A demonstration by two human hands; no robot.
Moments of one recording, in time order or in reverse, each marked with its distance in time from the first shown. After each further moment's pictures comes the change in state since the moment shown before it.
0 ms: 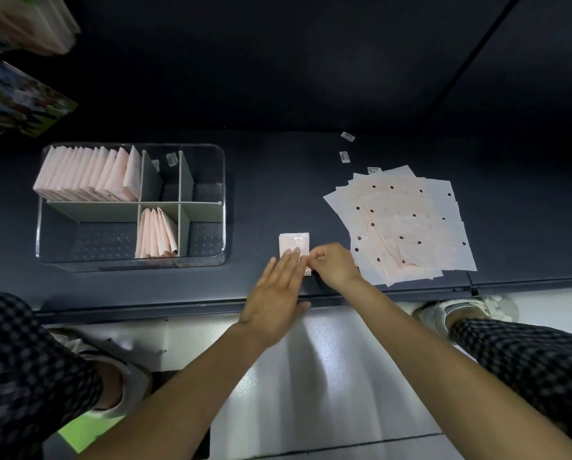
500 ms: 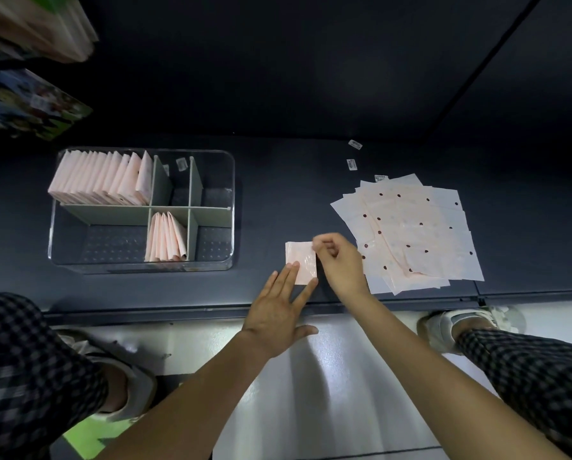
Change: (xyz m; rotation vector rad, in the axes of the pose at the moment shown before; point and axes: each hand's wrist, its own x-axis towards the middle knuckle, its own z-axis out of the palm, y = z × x) left_hand -0.008 -0.005 0.003 0.223 -0.220 0.033; right_hand -0.010 -0.014 0.004 0.392 0.277 -0.115
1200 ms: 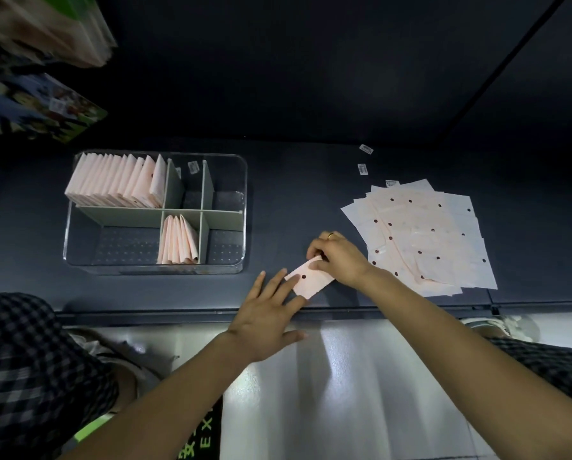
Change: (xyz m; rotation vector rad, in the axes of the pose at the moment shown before) left_hand -0.018 -0.036 0.004 -0.106 0.078 0.060; right_hand 0.045 -0.002 -0.001 -0.740 -0.504 -0.363
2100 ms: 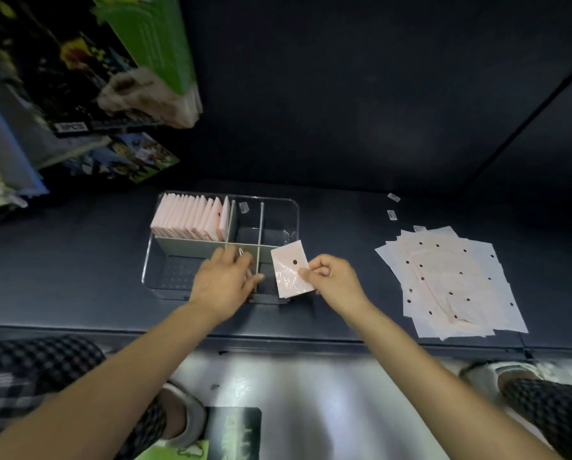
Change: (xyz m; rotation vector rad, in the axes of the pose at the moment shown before) left_hand -0.052 -0.121 -0.102 -0.039 0.298 -0.416; right_hand -0.011 -0.138 -0.010 0.802 0.267 0.197
